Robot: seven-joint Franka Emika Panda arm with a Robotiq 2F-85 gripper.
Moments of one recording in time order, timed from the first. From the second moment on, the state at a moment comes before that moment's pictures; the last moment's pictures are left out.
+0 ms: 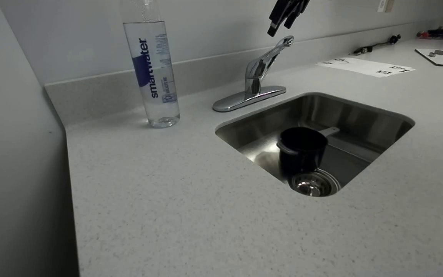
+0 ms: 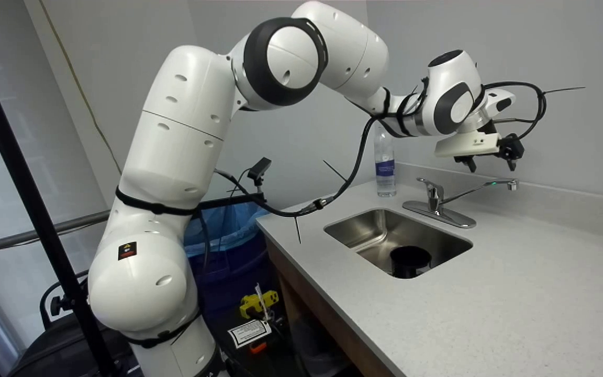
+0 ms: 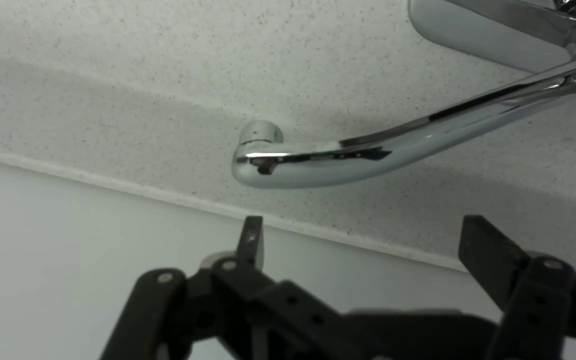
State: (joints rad) arm -0.01 0.57 -0.03 -1.52 -0.06 2.66 -0.18
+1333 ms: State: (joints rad) arm 0.00 0.66 -0.03 -1.41 -0.06 2.54 -0.22
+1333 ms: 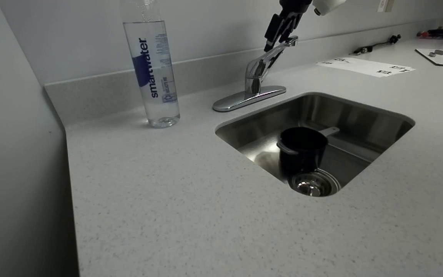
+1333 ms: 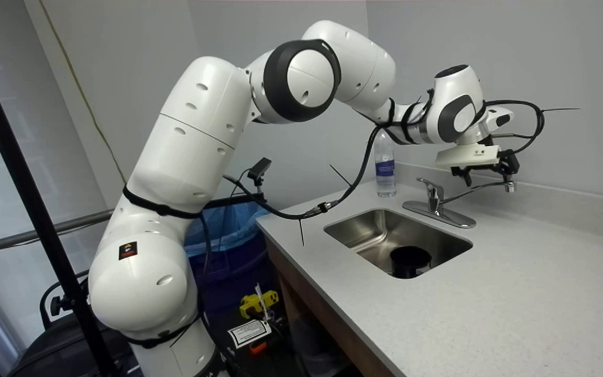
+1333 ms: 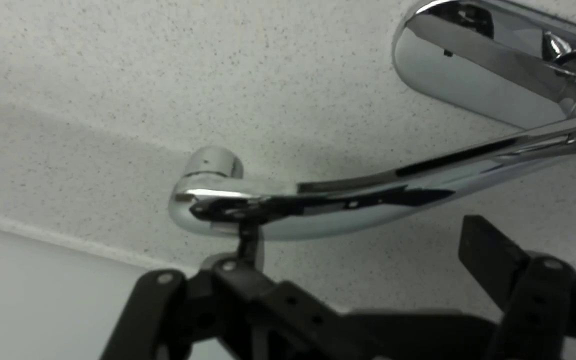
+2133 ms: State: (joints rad) arm -0.05 0.53 0.04 -1.51 -0.06 2.24 -0.43
